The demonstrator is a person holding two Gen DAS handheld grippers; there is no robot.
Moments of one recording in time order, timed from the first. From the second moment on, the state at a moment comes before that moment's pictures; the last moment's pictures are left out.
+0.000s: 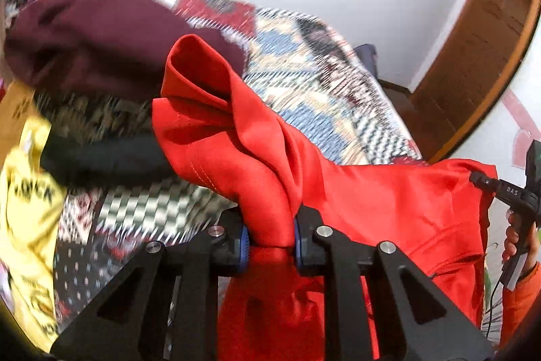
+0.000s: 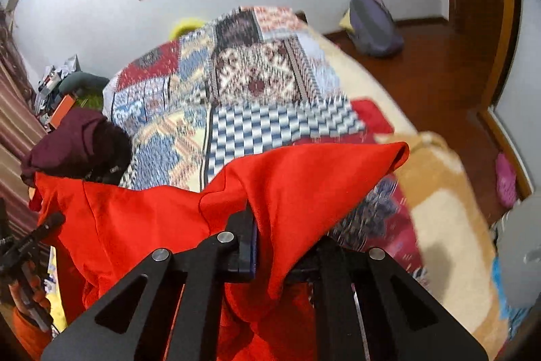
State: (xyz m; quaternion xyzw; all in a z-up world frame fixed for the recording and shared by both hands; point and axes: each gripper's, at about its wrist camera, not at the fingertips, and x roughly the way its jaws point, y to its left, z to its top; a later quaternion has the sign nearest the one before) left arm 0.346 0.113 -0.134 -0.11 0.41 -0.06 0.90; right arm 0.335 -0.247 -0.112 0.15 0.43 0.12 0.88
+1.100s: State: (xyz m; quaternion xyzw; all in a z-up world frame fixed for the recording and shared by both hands) left arm 0.526 0.089 -0.206 -0.06 0.49 -0.03 0.87; right arm 0.460 -0.290 -0.176 0.09 0.50 0.00 0.86
